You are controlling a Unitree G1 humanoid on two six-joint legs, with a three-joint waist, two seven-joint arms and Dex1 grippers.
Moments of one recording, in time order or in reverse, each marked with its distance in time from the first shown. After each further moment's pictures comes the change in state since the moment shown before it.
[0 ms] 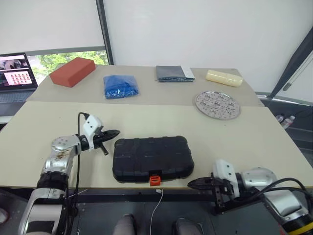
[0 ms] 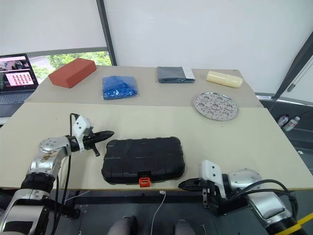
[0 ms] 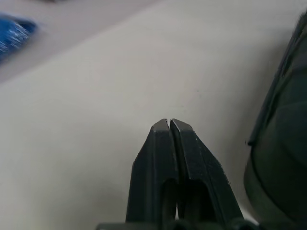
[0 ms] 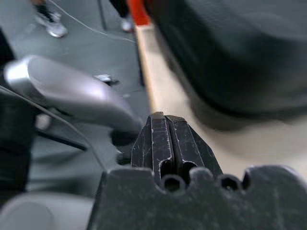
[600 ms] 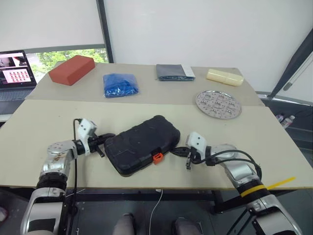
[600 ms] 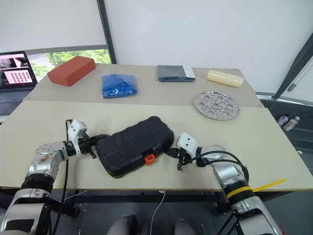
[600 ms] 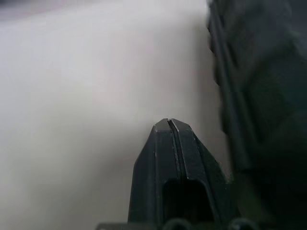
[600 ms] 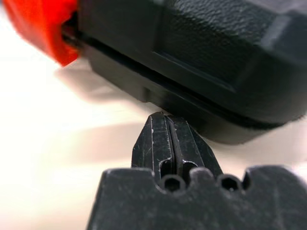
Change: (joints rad) left arm 0.035 0.003 0.165 0.015 -0.099 0.043 -0.018; right arm -0.385 0.307 0.033 0.512 -0.223 -0.119 -0.153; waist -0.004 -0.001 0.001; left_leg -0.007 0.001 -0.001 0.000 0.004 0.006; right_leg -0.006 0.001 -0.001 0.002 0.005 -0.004
